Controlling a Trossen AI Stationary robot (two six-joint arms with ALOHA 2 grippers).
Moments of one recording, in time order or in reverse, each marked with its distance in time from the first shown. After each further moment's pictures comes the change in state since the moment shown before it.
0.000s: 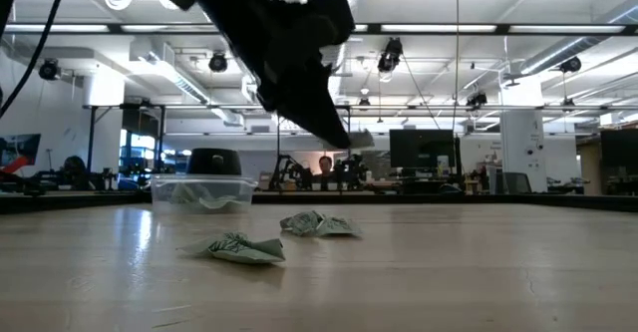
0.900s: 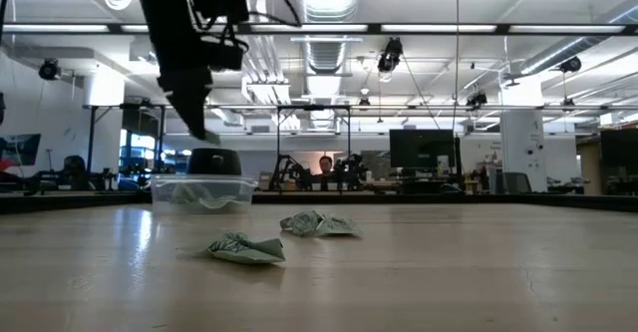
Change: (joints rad) left arm 0.322 -0.420 -0.193 -0.645 -0.098 0.042; right arm -0.007 0.106 -0.002 0.004 0.031 0.009
